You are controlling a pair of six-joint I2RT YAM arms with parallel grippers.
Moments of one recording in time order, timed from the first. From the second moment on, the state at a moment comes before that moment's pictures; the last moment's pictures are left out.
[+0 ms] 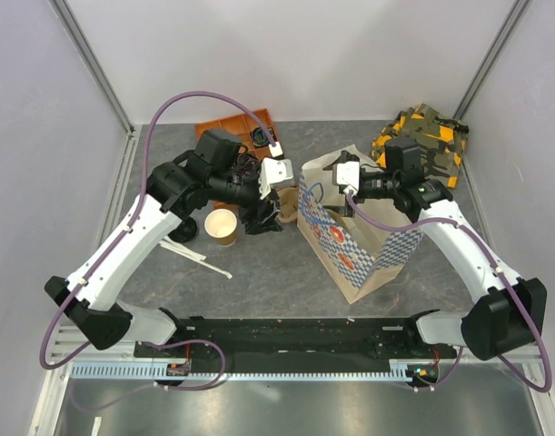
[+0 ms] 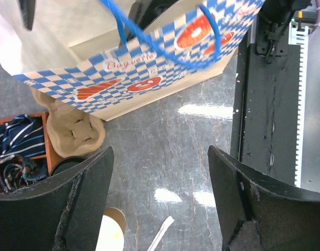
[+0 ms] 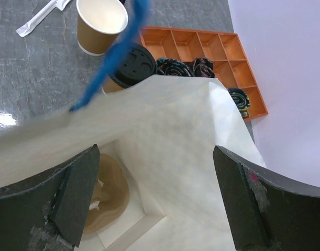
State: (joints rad) left arm -0.68 1.37 1.63 -0.98 0.59 0.52; right arm 0.31 1.31 1.15 -0.39 -0.92 -1.02
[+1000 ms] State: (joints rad) left arm -0.40 1.28 1.45 -0.76 0.45 0.28; right arm 0.31 1.24 1.40 -0.24 -0.56 -0.71
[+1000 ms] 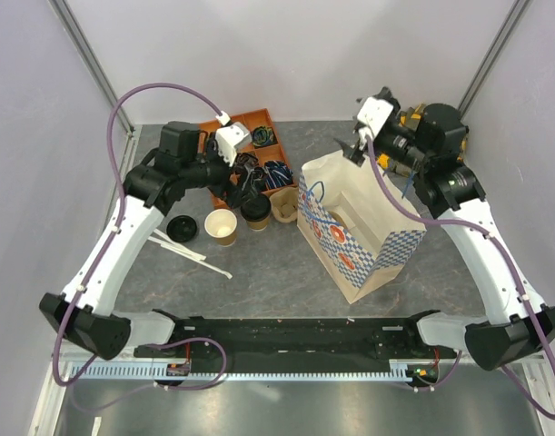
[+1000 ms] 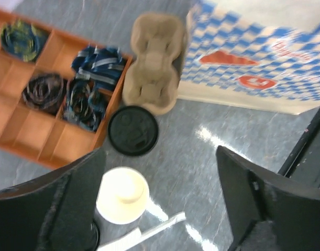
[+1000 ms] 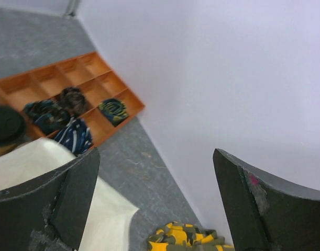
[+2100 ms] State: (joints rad) left arm -0.52 1.68 1.54 -0.85 0.08 0.26; right arm 0.09 1.44 1.88 -0.91 -0.32 -0.32
